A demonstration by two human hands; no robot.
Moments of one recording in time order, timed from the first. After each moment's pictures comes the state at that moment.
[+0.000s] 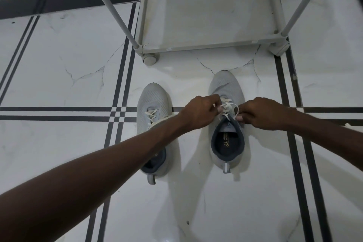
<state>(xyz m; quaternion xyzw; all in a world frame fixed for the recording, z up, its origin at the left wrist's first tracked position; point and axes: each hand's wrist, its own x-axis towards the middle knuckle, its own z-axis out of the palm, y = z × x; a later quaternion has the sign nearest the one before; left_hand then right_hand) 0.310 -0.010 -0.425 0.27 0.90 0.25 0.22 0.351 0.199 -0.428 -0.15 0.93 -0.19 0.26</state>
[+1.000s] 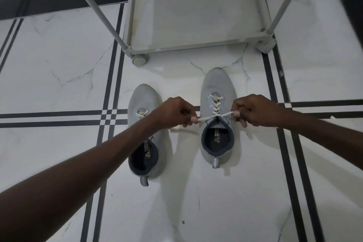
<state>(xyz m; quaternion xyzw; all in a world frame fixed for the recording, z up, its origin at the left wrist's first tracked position) 0.295 -0.057 -0.421 0.23 0.85 0.30 0.37 0.365 0.211 -0.420 -0.02 0.88 -0.39 0.28</state>
